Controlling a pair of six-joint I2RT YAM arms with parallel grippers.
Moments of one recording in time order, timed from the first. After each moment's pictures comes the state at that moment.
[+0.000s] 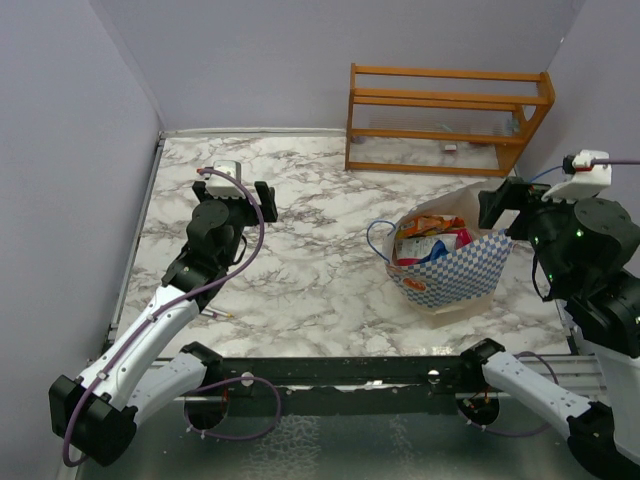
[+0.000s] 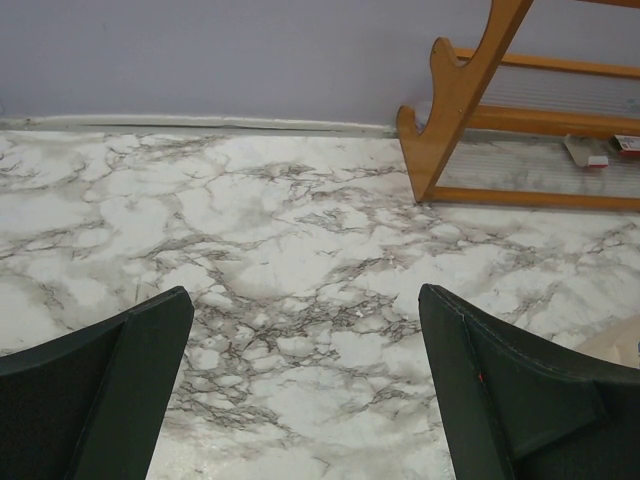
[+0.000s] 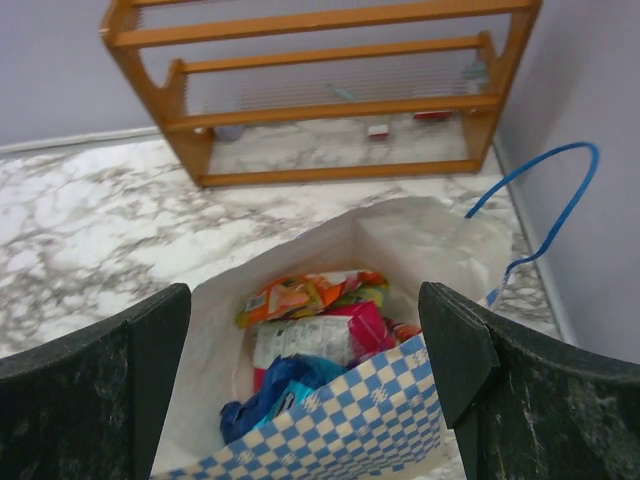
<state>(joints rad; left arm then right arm) -0.49 0.91 0.78 0.05 -0.34 -0.19 0.49 0.78 1.48 -0.88 0.46 0.21</state>
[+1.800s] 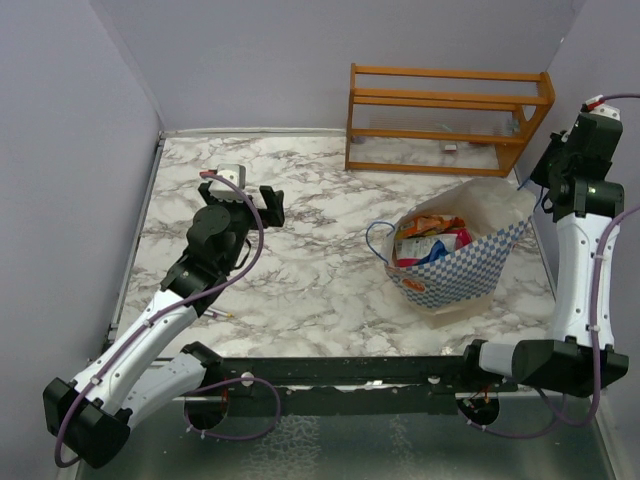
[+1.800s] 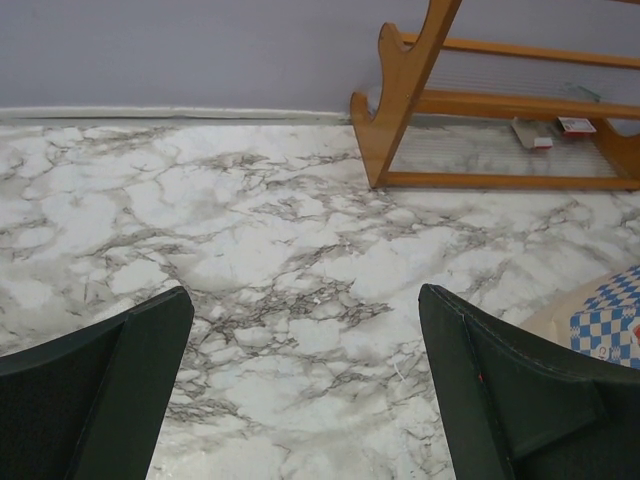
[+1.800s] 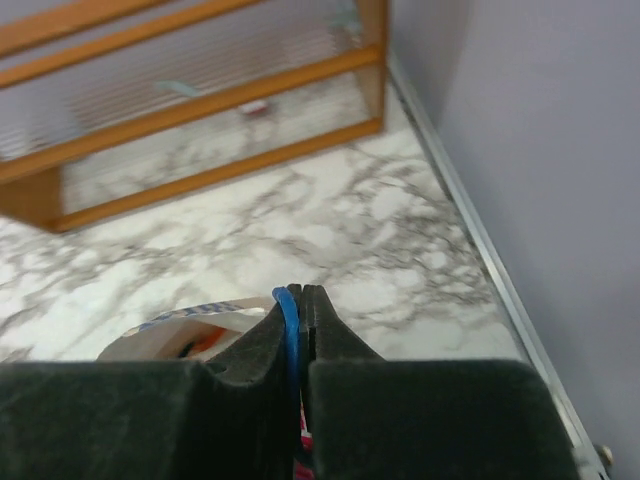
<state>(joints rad) -0.55 0.89 0.79 0.03 -0.32 -0.23 -0.24 1.22 1.54 -0.75 0.10 0.15</state>
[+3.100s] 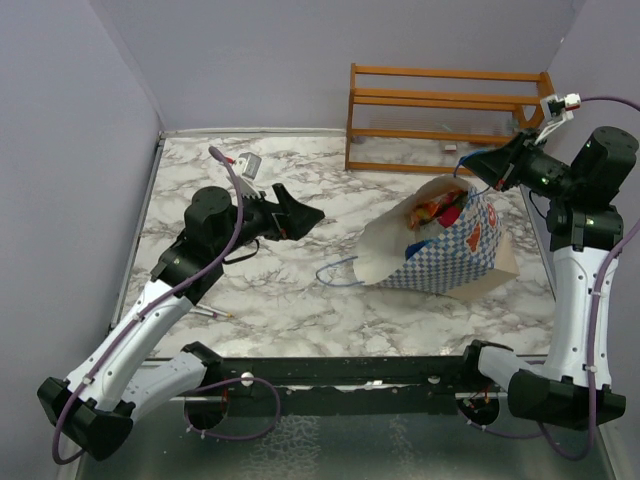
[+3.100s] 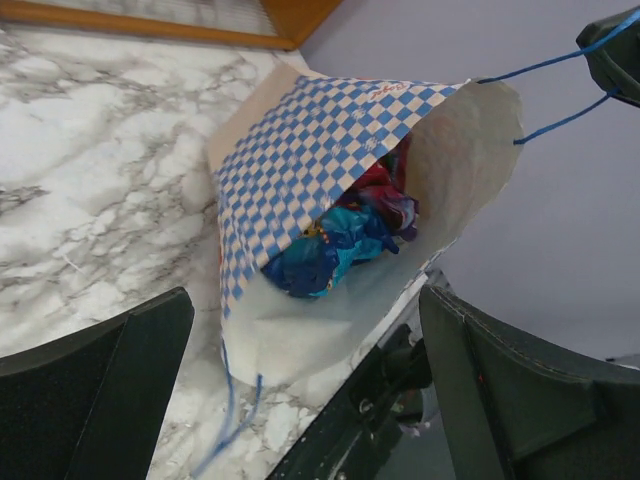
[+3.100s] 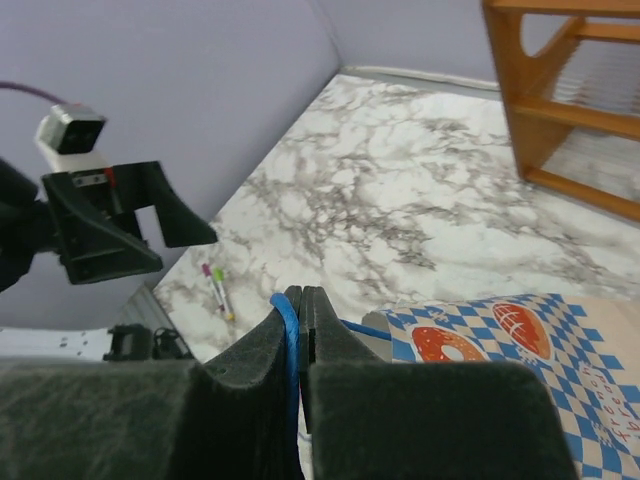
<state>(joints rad) -0.55 0.94 0.97 -0.19 0.31 -0.70 -0.21 1.10 1.42 -0.45 -1.01 0.37</state>
